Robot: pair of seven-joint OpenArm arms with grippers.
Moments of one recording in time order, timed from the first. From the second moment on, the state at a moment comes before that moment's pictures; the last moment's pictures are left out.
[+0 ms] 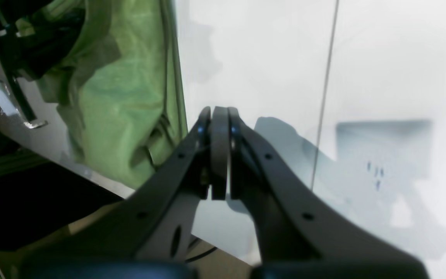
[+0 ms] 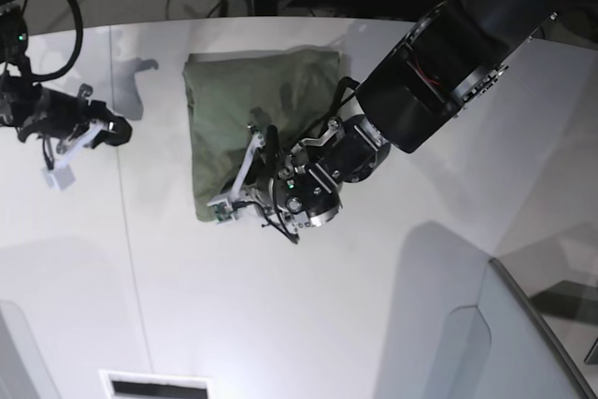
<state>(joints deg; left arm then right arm) -28.9 -2.3 51.4 47.5 -5.0 -26.7 34.6 -6.5 27.2 -0.3 76.0 59.1 15.6 -50.9</state>
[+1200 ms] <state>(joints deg) -27.5 -12.0 26.6 62.7 -5.3 -27.3 46.2 -6.2 27.0 -0.6 76.0 59.3 15.6 -50.9</state>
